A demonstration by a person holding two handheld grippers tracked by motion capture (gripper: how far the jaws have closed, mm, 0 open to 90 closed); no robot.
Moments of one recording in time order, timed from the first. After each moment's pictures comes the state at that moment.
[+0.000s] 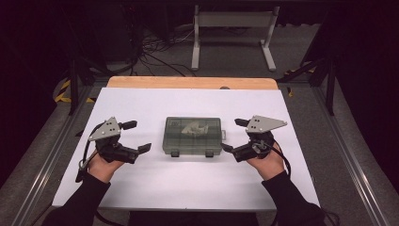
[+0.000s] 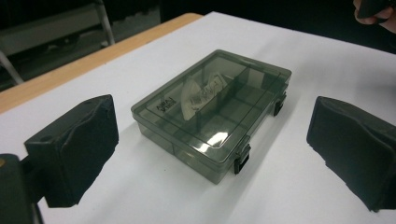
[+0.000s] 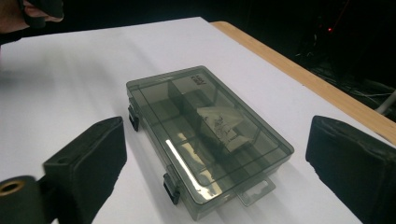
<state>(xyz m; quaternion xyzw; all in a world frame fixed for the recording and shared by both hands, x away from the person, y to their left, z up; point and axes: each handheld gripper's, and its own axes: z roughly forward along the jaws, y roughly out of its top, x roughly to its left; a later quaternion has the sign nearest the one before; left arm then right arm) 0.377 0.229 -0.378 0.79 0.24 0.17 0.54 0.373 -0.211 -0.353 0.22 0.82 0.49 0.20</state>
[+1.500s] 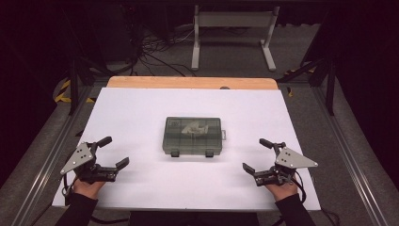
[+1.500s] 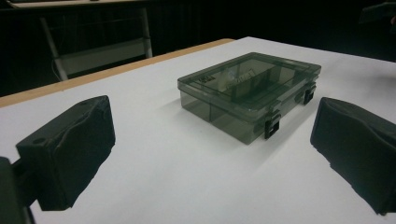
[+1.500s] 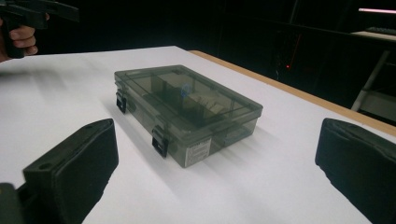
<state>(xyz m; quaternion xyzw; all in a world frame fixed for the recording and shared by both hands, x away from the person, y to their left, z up) 0.335 0.290 -0.441 0.73 0.28 0.23 0.59 0.321 -0.276 -0.425 0.24 0.74 0.56 0.27</state>
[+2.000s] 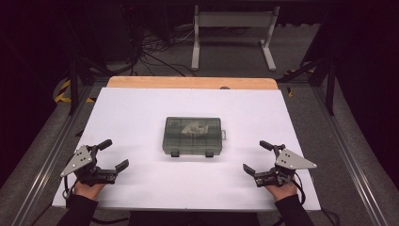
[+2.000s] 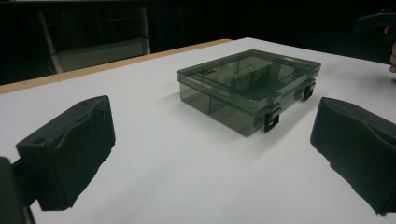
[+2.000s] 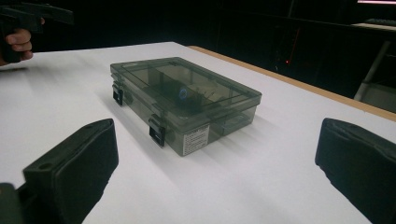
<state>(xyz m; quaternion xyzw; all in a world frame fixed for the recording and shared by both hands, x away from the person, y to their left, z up) 0.336 0.294 -0.451 0.72 0.28 0.22 0.59 0.323 -0.280 -0.437 0.25 0.74 0.57 0.26</state>
